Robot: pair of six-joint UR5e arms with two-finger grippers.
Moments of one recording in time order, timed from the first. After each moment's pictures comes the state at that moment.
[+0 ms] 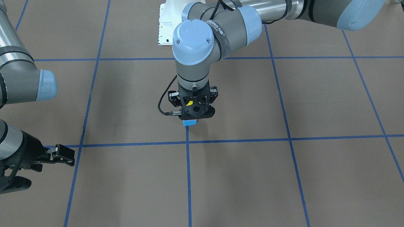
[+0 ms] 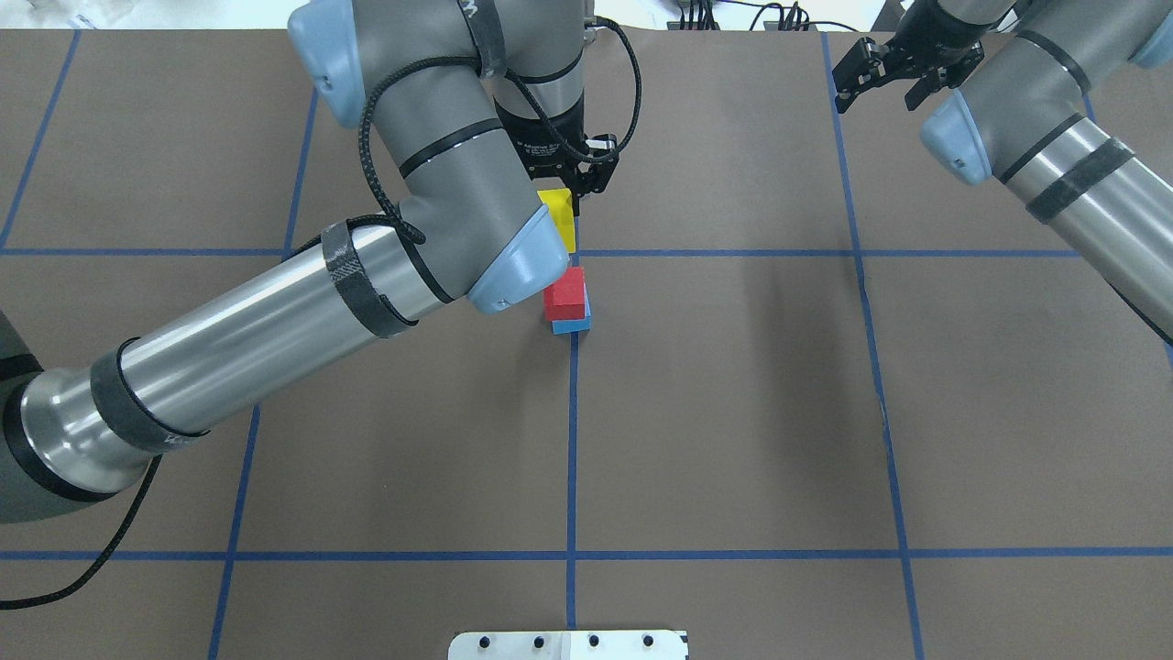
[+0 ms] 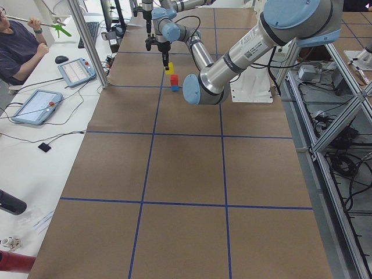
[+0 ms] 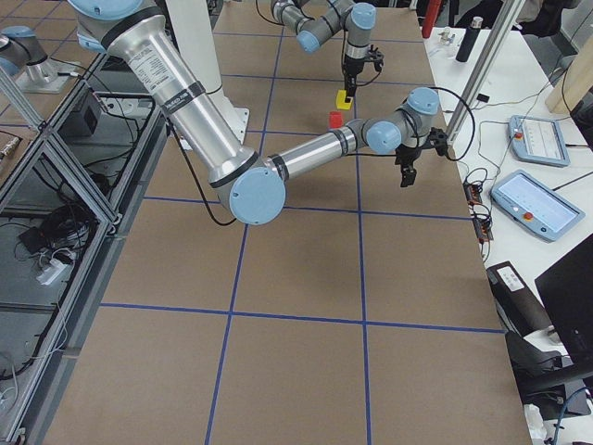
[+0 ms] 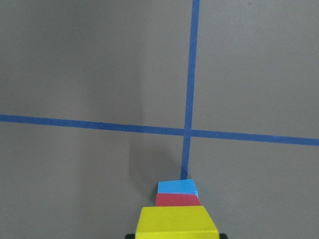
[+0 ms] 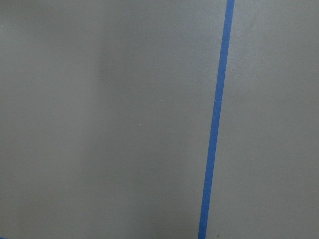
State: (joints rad) left arm -0.71 -2.65 -1.35 -1.35 -2.09 -1.09; right arm 1.12 -0.92 1.32 -1.41 2.27 0.59
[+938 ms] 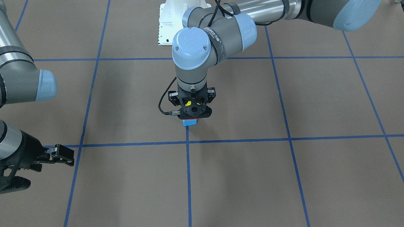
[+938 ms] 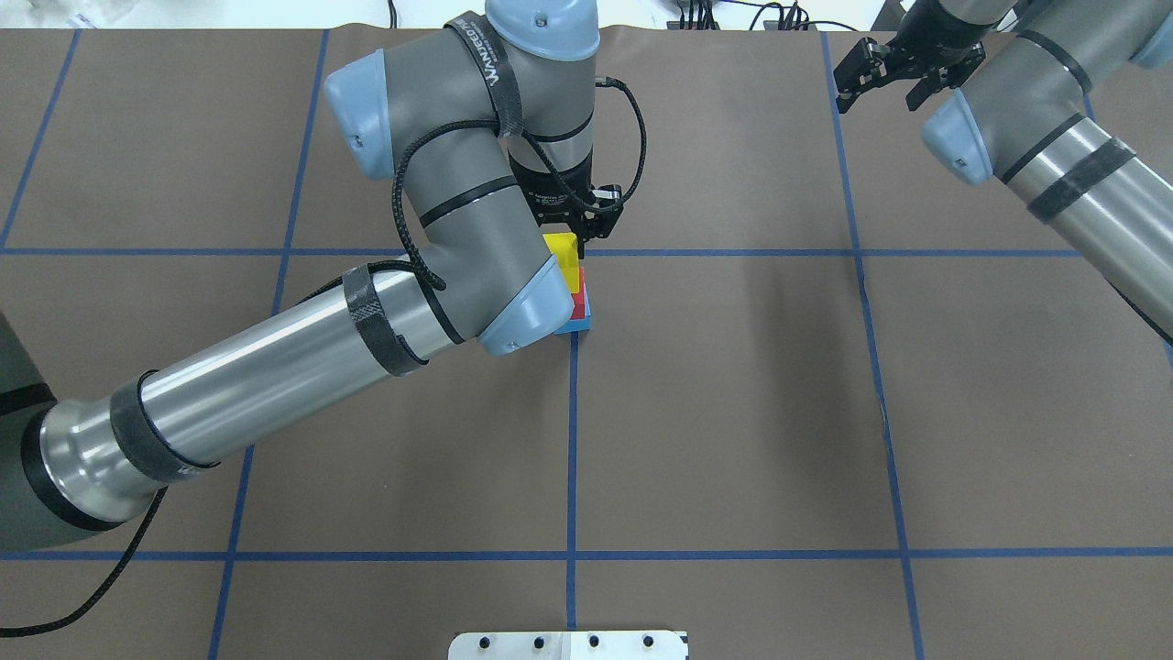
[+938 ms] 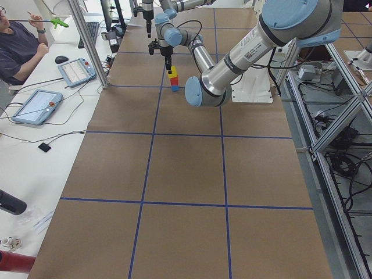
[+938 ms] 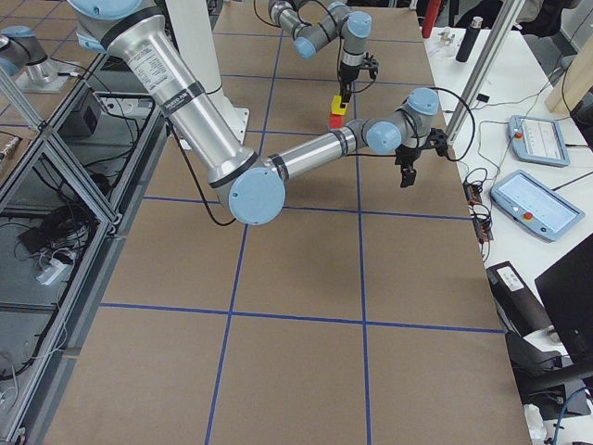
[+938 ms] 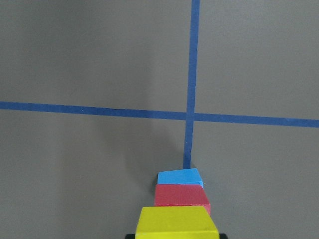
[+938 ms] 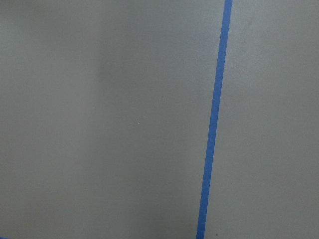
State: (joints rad) left arm -0.68 -2.63 -1.34 -1.38 -2.09 -1.09; right arm 1.12 -0.92 1.32 -1.41 2.27 0.59
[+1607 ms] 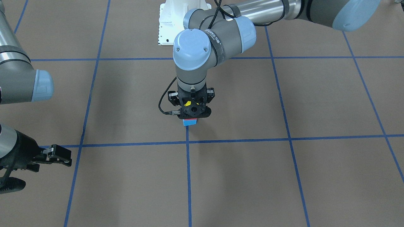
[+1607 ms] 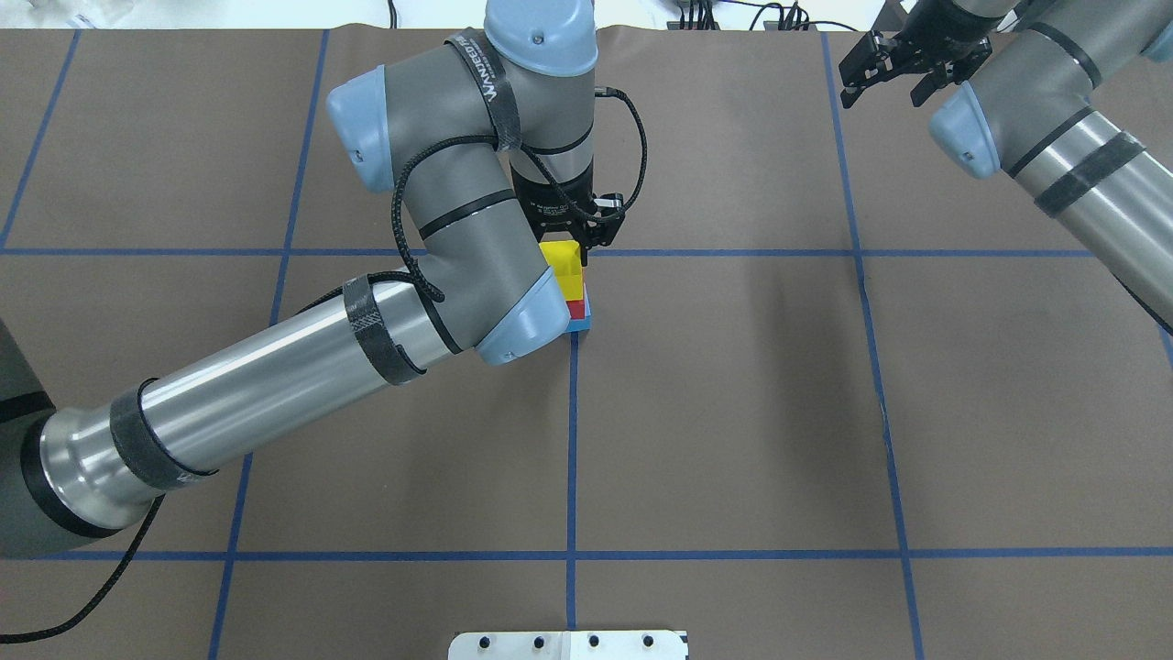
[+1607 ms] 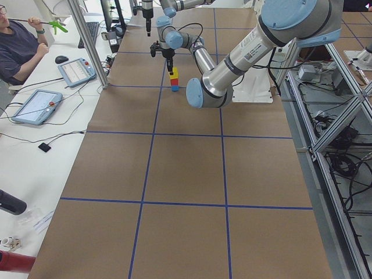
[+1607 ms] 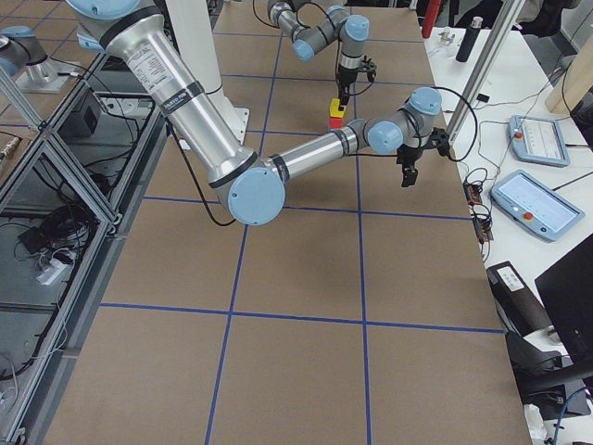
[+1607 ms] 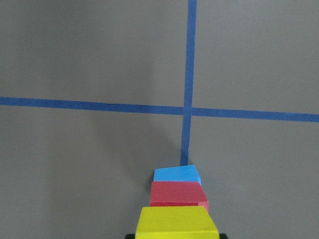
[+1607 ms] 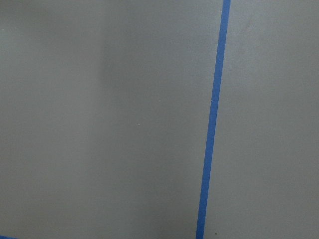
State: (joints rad) left arm -0.67 -2.62 -1.34 -1.42 -2.09 -1.12; right arm 1.13 -0.92 1.32 -1.41 2.29 0.58
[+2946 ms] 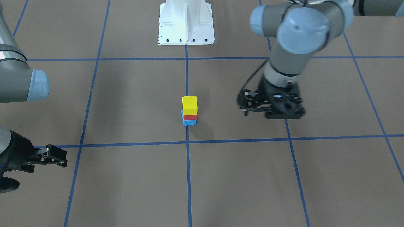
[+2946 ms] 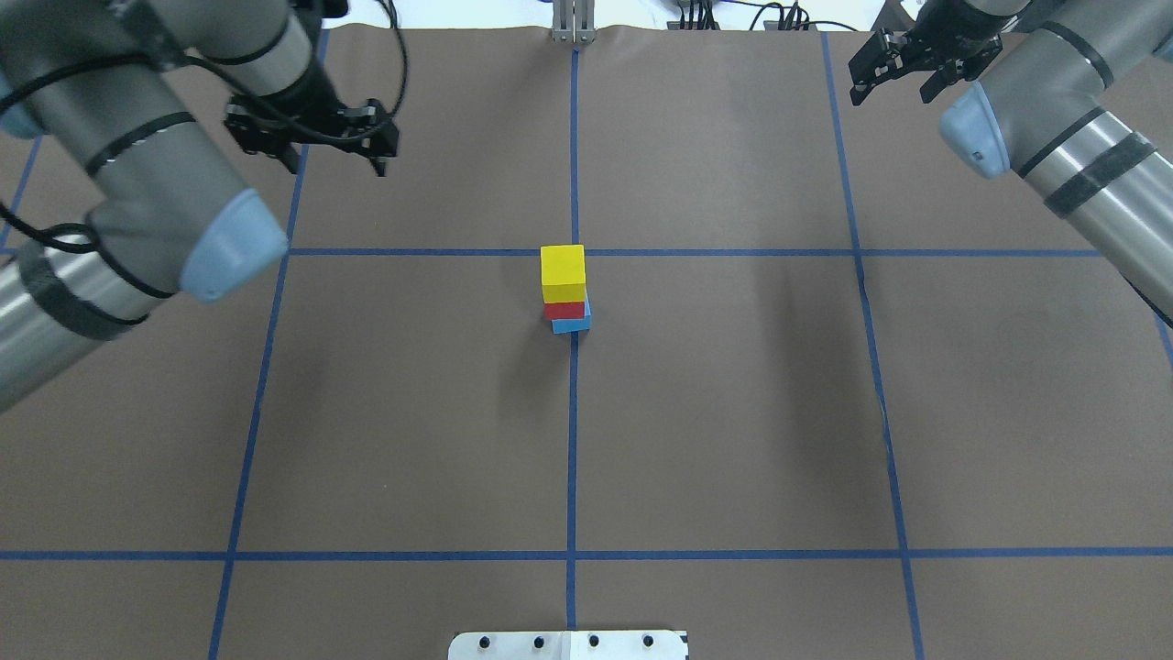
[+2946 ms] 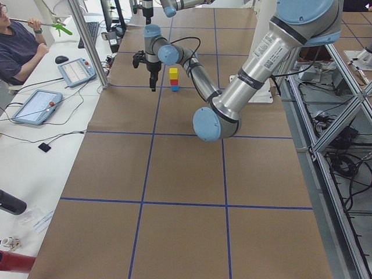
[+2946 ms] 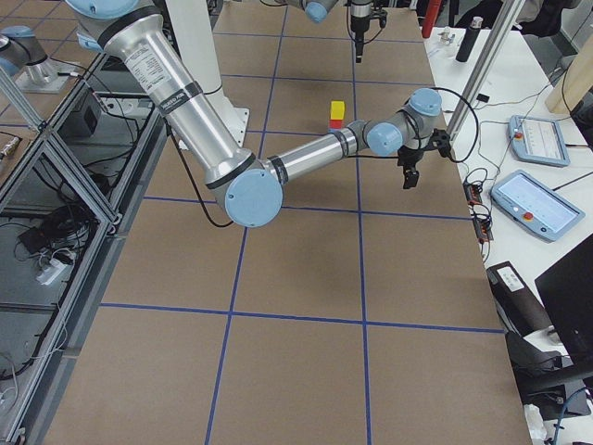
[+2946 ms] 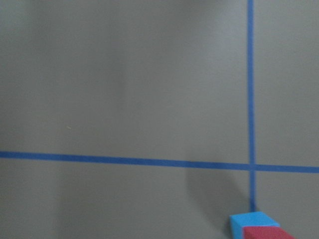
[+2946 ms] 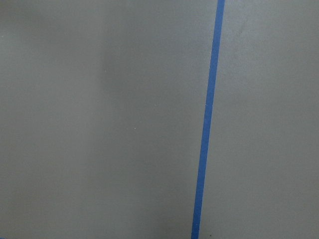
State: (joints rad) left arm -0.97 -2.17 -1.74 -1.42 -2.09 -0.76; right arm 1.13 -0.95 1.33 -1.38 2.27 0.57
